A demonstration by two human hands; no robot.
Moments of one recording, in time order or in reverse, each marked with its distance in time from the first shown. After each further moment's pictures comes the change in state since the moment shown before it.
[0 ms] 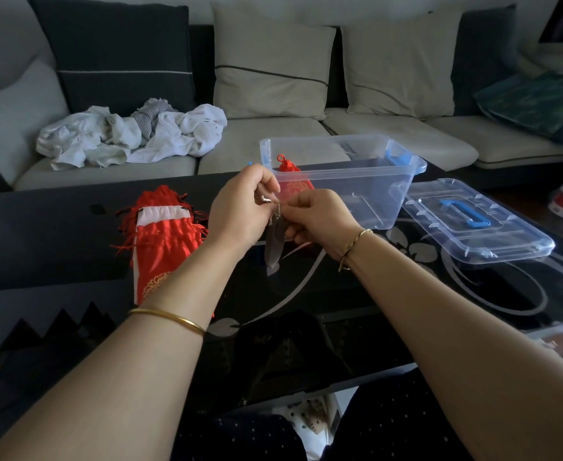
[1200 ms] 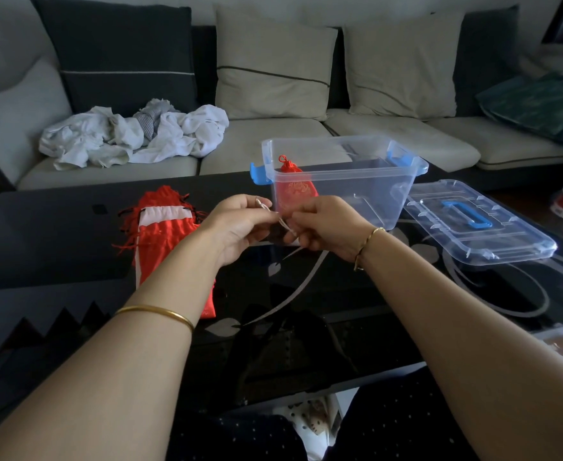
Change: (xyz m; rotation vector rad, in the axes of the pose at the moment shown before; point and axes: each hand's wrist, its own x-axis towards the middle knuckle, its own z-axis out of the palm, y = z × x) left_hand 0.001 -0.003 -0.004 -0.634 -0.192 -0.658; right_hand 0.000 0.001 -0.012 -0.042 -0.126 0.143
